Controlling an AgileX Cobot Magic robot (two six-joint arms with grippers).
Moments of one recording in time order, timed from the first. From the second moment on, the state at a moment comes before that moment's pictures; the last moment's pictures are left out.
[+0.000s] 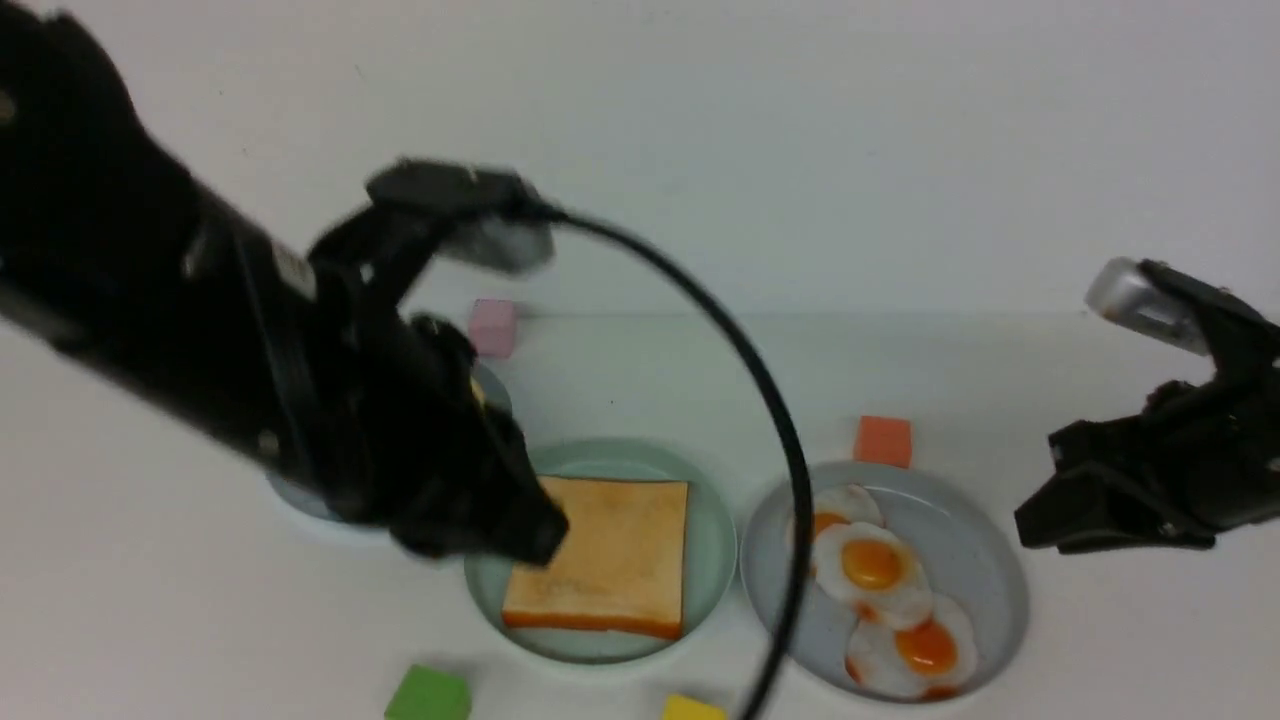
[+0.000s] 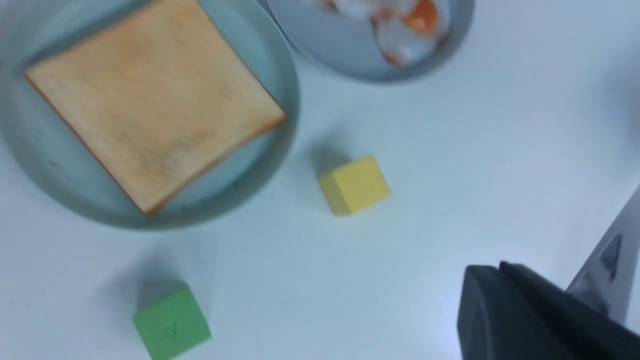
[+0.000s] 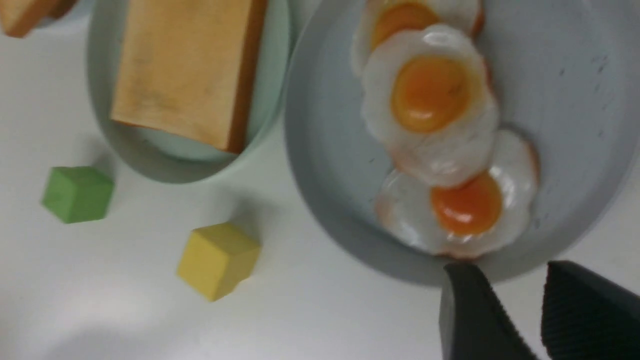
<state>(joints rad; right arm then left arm) 0.01 1.49 -0.98 0.66 0.88 -0.46 -0.54 1.29 -1.14 -0.42 0.97 0.30</state>
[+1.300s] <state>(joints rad) 0.01 2.05 -1.24 0.91 0.89 -0.70 -0.64 1.15 -0.91 -0.32 0.78 0.17</state>
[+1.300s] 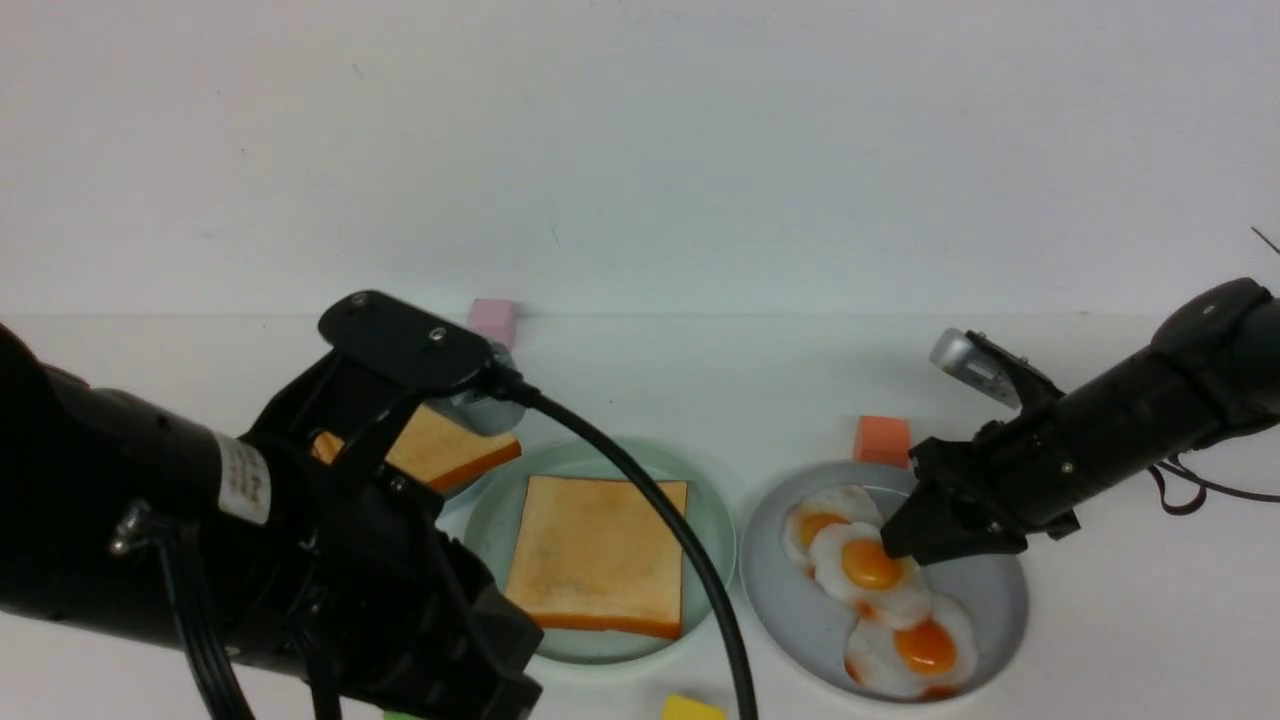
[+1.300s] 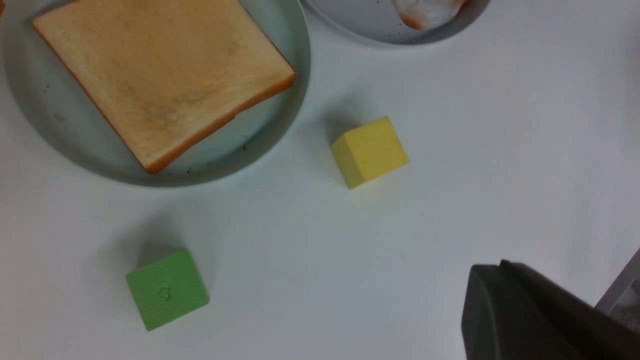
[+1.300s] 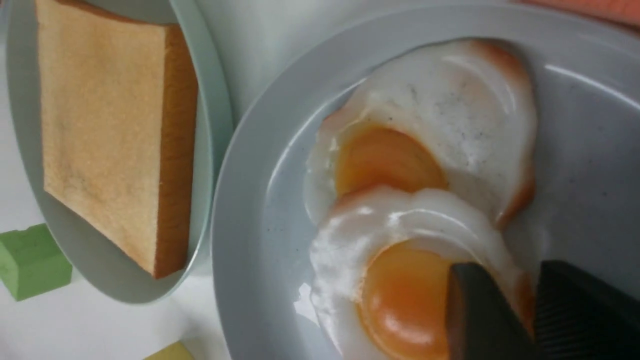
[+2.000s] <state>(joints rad) 0.16 1.82 -1.39 0.59 0.92 -0.44 -0.62 1.14 -0.91 -0.19 0.81 0.05</state>
